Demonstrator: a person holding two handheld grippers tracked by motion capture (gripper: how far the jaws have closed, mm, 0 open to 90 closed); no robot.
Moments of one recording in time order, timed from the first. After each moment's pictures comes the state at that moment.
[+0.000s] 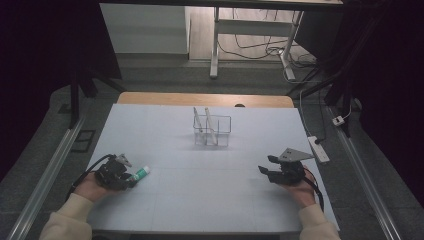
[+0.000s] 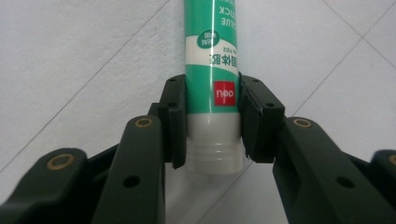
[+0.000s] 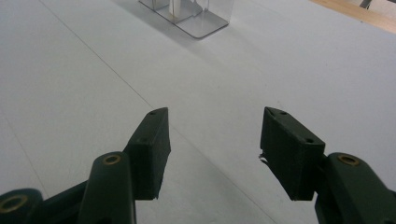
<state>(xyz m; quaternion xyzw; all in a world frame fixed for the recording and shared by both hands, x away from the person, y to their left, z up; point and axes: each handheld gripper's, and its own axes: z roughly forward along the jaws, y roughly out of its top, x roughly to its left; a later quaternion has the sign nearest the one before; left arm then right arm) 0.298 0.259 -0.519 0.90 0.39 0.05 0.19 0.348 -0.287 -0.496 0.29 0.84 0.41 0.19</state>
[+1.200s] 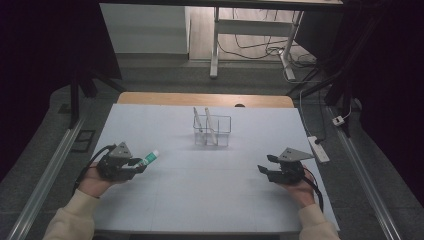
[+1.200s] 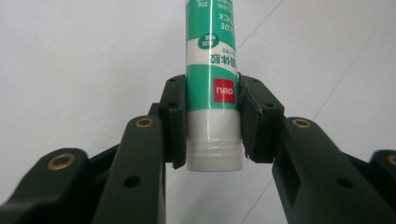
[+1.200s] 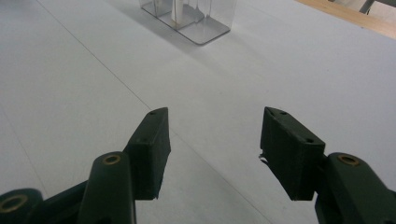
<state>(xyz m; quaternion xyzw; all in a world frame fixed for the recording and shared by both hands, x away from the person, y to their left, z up) 0.297 0.243 -0.477 0.88 0.34 0.13 0.31 0.348 -0.286 -0.495 0.29 0.84 0.42 0.19</state>
